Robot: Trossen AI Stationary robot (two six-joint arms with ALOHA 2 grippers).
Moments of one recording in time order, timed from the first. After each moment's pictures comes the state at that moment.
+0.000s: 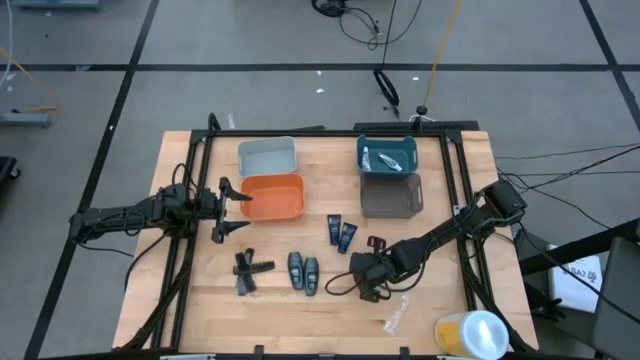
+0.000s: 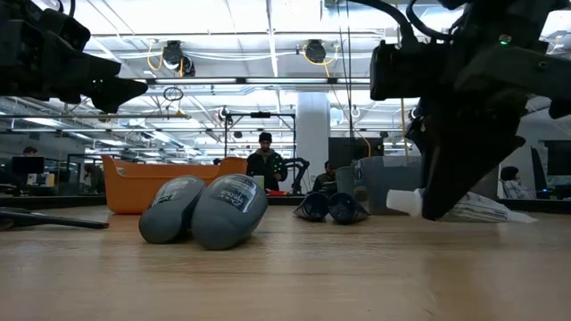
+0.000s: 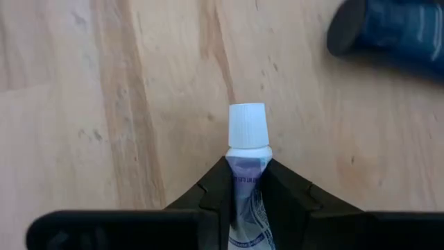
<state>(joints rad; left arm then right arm) 0.14 0.07 0.02 0.06 0.17 0.04 0.45 1.79 1.04 -0.44 0.19 0.62</state>
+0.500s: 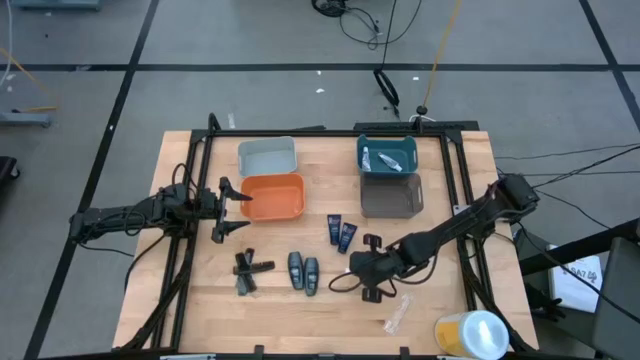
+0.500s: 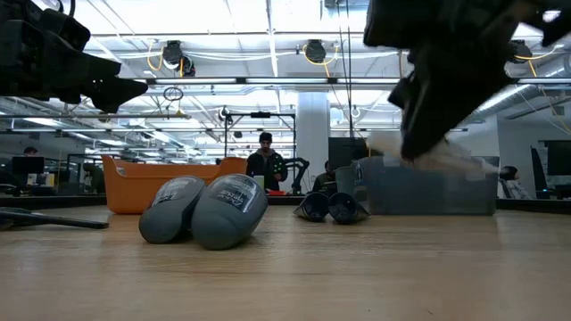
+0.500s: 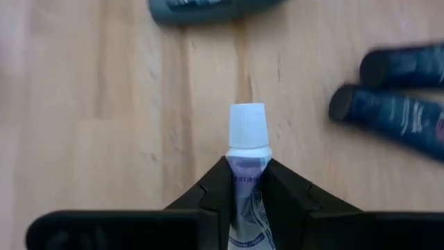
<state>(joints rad) 0.14 0.07 0.02 0.06 0.17 0.04 0.45 1.68 1.04 -0.39 0.18 0.50</state>
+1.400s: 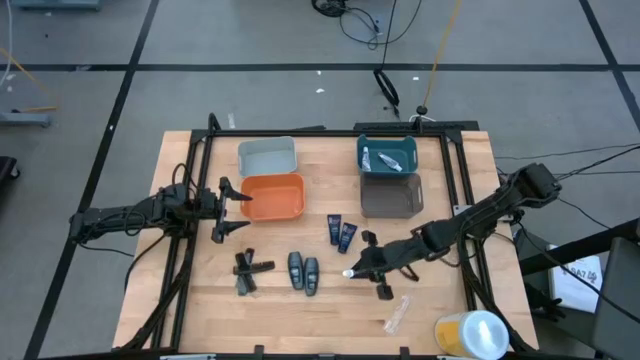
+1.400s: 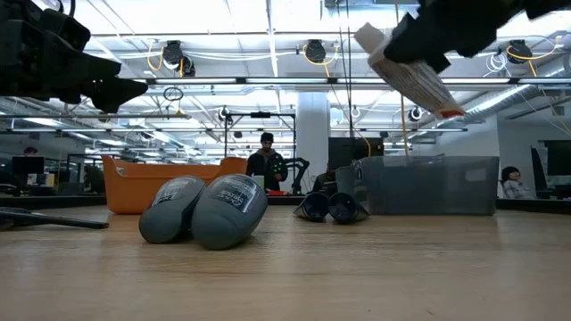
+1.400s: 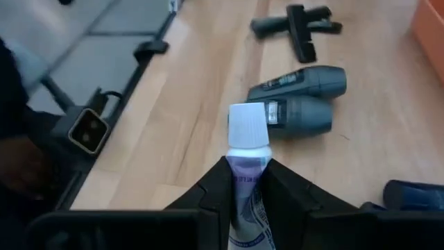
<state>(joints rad) 0.14 0.07 0.02 0.06 0.17 0.04 0.42 1.45 0.75 0.17 0.08 0.27</state>
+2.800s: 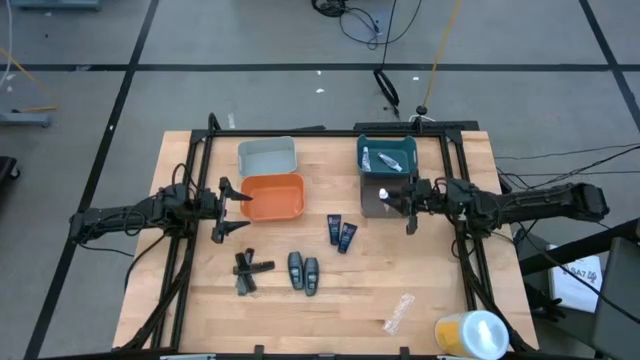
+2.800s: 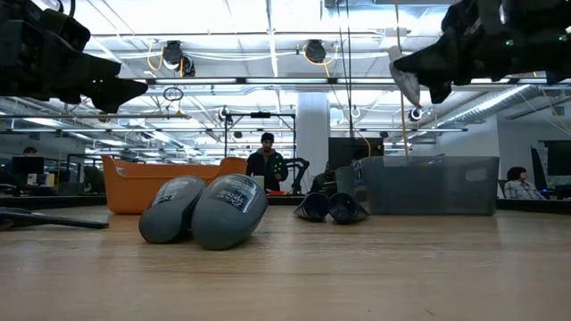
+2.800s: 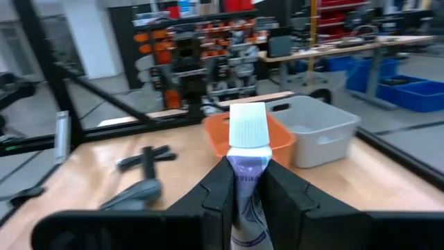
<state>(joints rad) 0.13 0.07 0.02 0.06 0.17 0.04 -0.08 0.71 0.21 0.48 0.05 0.14</state>
